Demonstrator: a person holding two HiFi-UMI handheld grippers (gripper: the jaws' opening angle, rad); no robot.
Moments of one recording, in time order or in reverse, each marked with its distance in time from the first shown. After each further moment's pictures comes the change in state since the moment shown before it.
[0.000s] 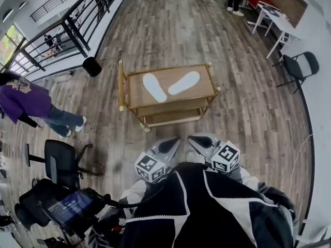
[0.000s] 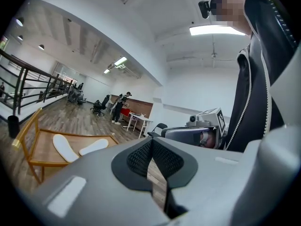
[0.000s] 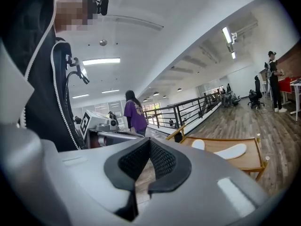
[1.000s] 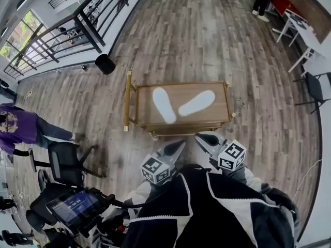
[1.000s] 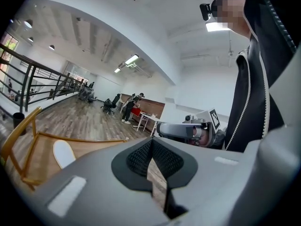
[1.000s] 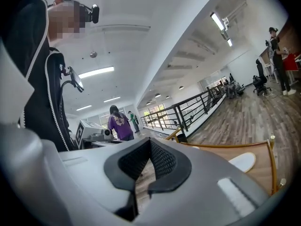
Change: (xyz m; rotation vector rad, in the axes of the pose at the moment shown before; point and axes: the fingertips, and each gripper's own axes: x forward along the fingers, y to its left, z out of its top) left arm 0.098 0.129 0.030 -0.057 0.007 0.115; right arm 0.074 -0.169 0.042 0.120 -0.026 0.096
